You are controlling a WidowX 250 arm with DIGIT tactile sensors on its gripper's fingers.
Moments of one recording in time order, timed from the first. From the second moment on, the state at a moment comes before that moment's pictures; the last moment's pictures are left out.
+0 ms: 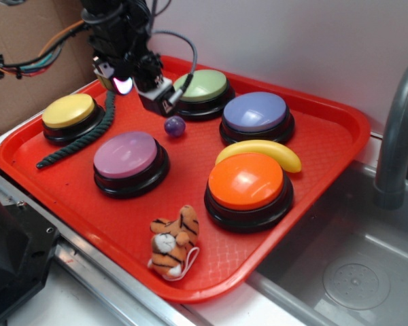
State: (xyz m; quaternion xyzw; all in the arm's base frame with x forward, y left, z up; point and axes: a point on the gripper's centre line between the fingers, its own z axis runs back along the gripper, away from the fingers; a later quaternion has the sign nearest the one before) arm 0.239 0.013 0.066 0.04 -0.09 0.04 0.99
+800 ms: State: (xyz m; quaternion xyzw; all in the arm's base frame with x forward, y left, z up) arm 0.266 0.017 0.014 0.01 -0.10 0.01 0.99
